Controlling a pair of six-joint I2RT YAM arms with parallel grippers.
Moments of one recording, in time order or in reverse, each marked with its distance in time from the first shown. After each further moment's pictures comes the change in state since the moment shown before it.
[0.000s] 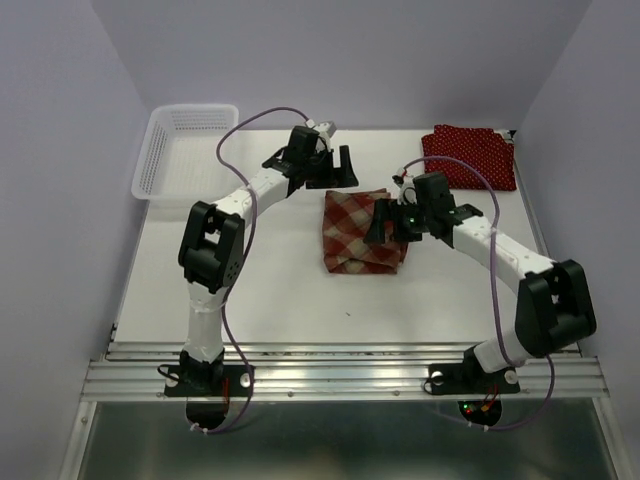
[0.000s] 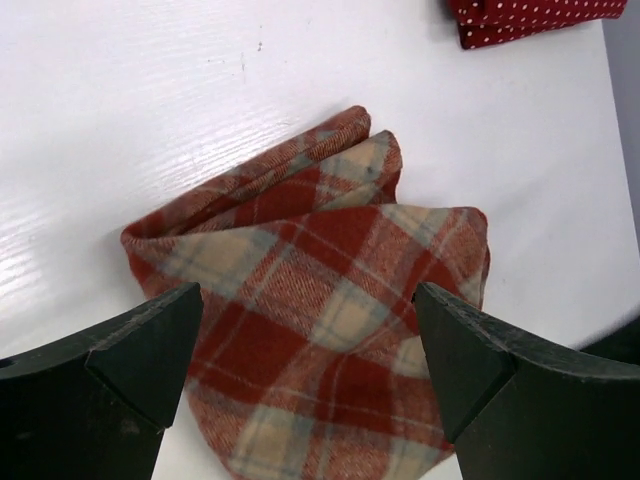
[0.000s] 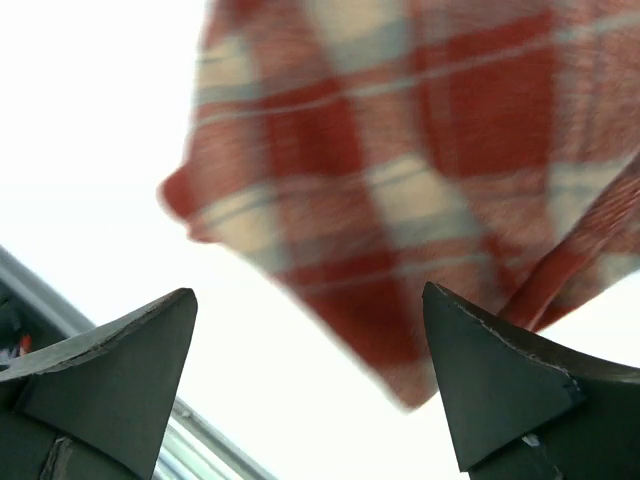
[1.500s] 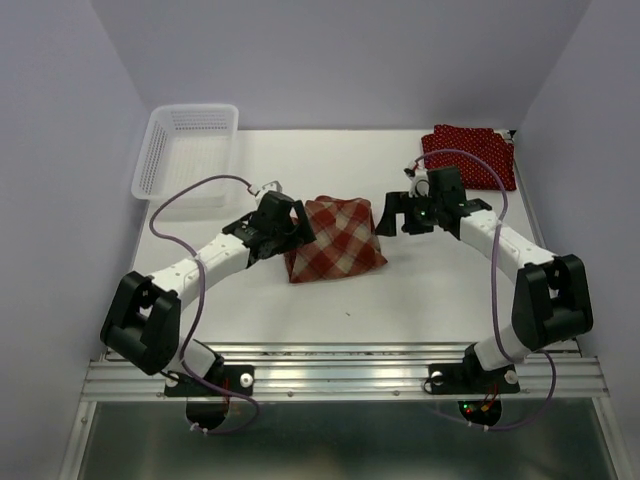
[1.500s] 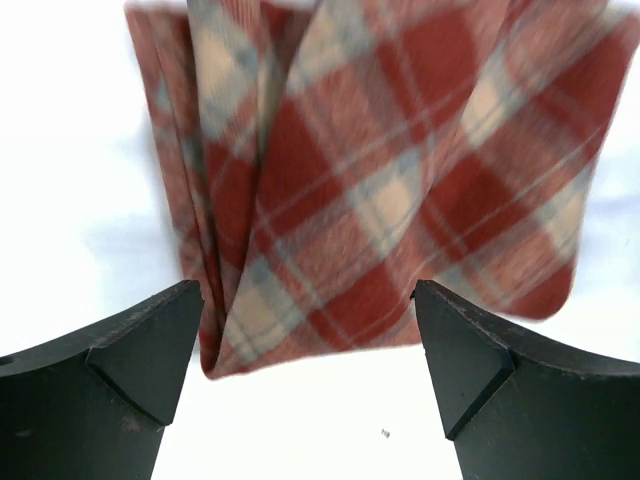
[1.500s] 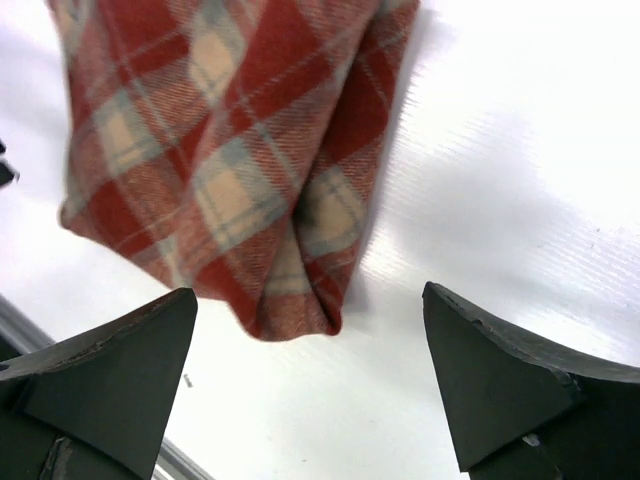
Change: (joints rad) left arm -0.098 -0.605 -0.767 -0.051 -0.411 -0.350; right arm -0.084 -0.038 -0.006 0.017 -0.012 -0.116
